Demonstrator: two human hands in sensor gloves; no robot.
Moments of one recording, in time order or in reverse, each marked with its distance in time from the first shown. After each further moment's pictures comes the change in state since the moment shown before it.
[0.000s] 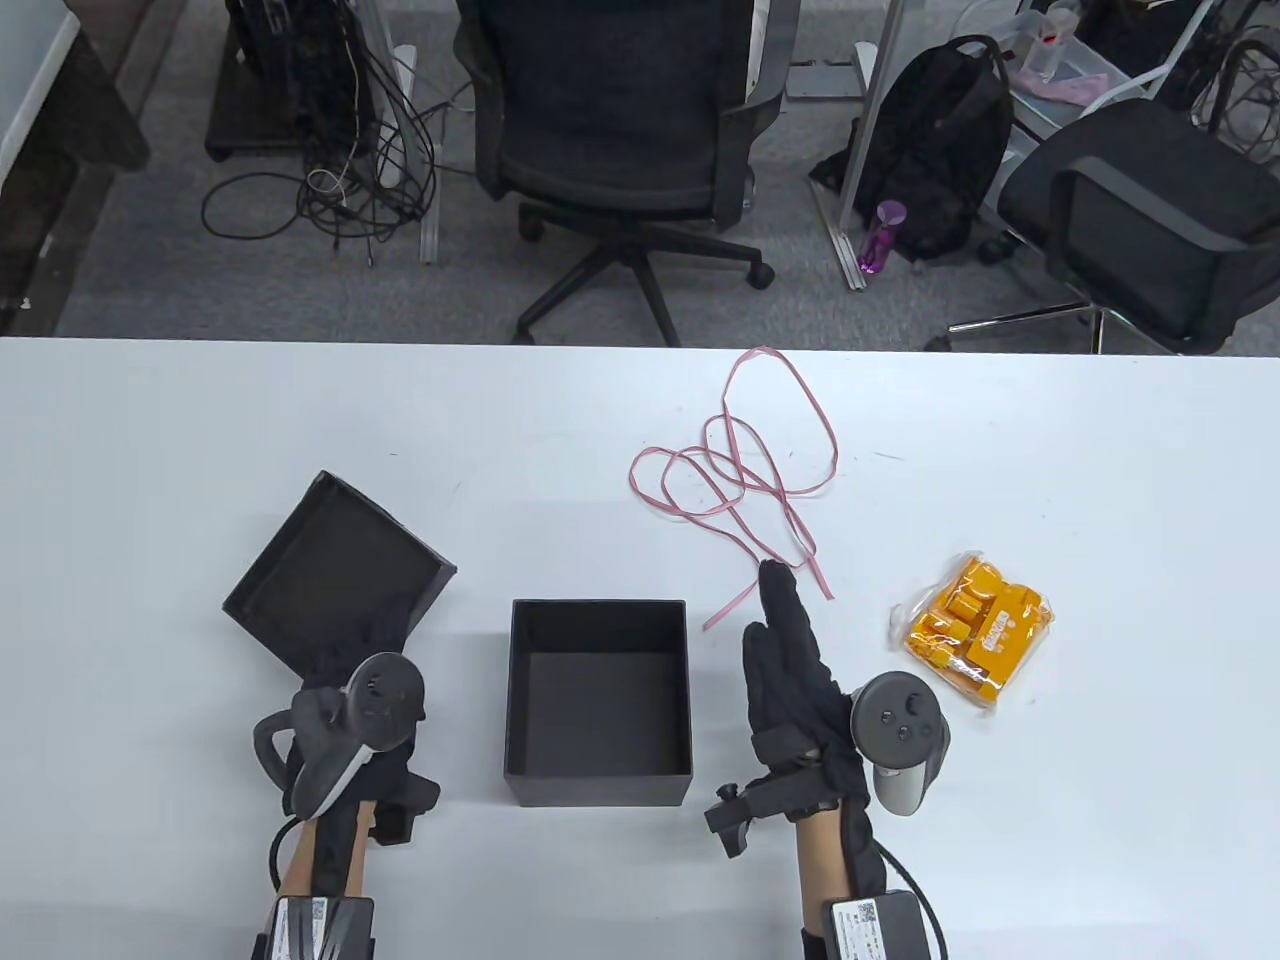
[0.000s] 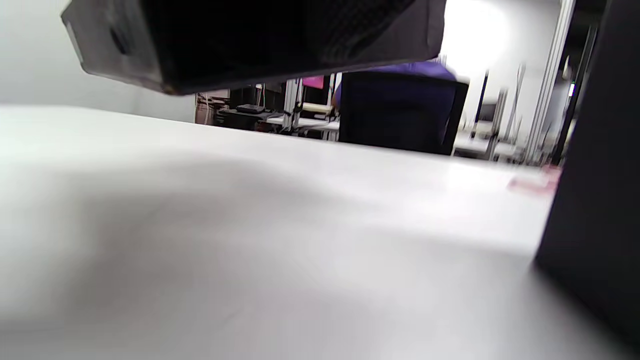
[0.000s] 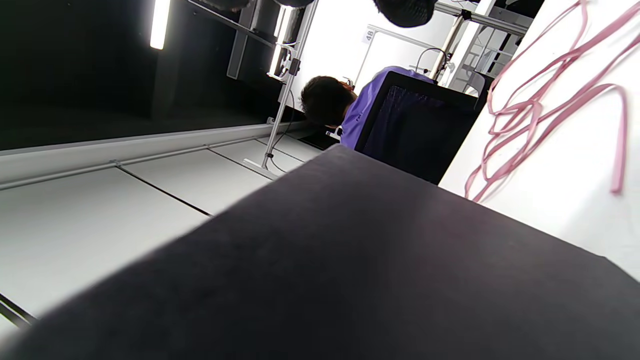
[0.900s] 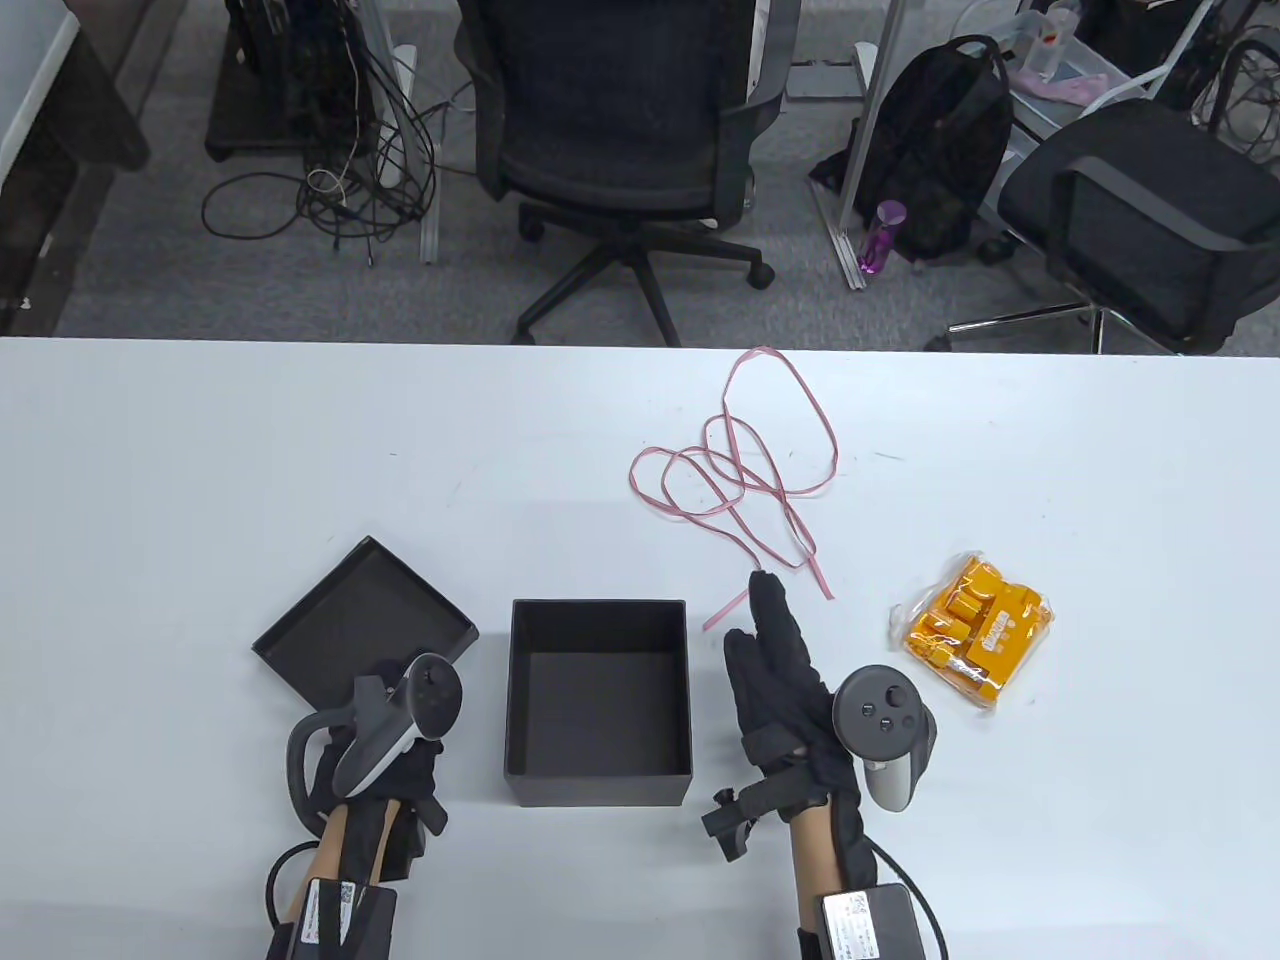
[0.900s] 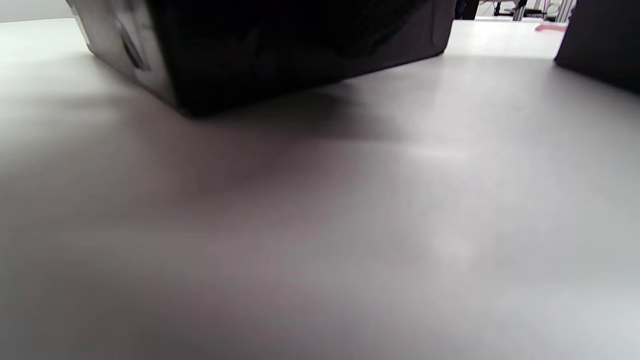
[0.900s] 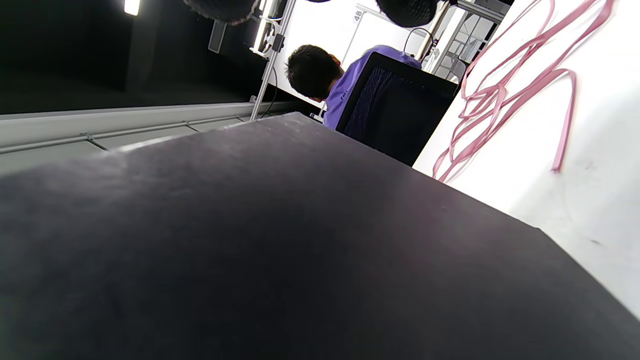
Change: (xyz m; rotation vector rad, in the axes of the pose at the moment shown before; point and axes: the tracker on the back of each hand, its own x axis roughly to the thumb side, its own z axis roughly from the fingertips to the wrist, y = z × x) left_hand 0.004 -0.043 -0.004 -0.282 0.000 -0.024; right_hand -0.008 0.008 -0.001 0.051 0.045 0.057
